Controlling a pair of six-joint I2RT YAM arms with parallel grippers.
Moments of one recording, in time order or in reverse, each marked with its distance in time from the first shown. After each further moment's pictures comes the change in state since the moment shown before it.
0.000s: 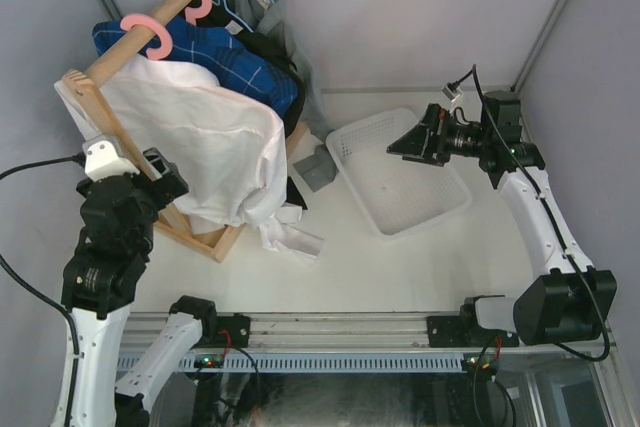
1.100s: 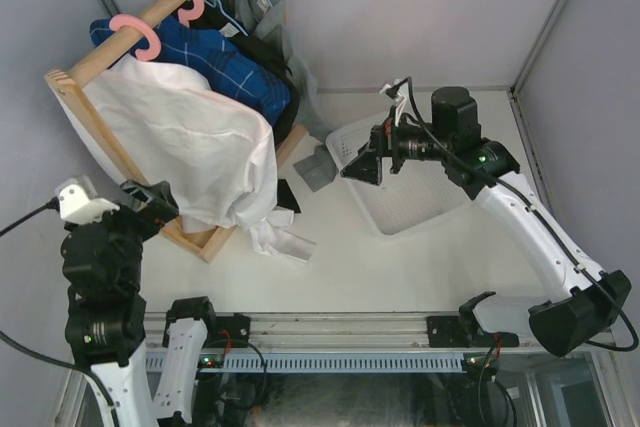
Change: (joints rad) left arm 0.329 -0.188 -0.064 -0.023 0.282 -0.081; right arm 0.409 -0.025 0.148 -0.002 0.167 -0.272
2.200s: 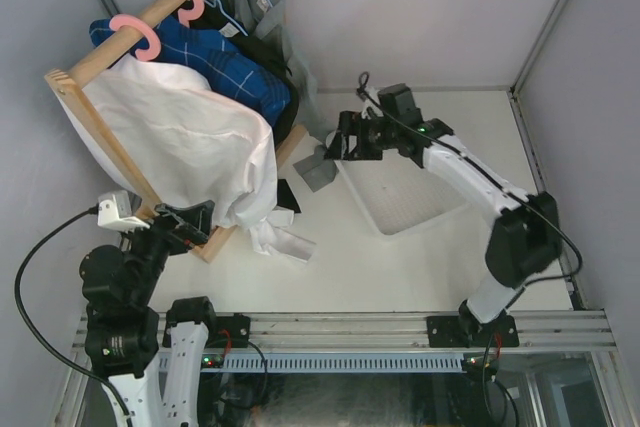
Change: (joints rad) left arm 0.001 -0.198 -0.198 0.074 0.435 -0.087; right arm 0.030 0.328 0.070 0.042 0.344 0.227
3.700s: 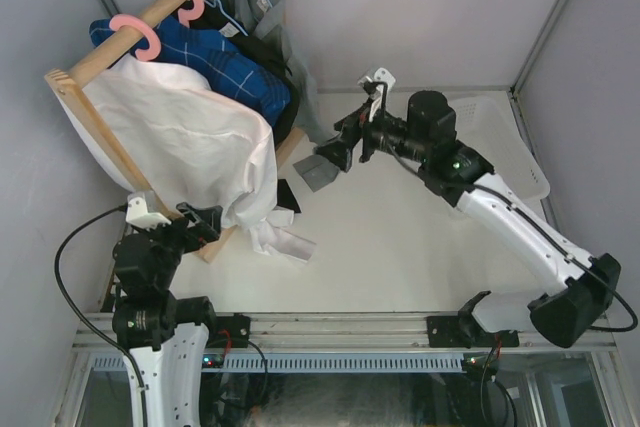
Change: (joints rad) left arm 0.000 -0.055 -0.309 0.132 -0.061 0.069; right arm 0.114 -0.262 -0.073 0.243 0.000 -0.261
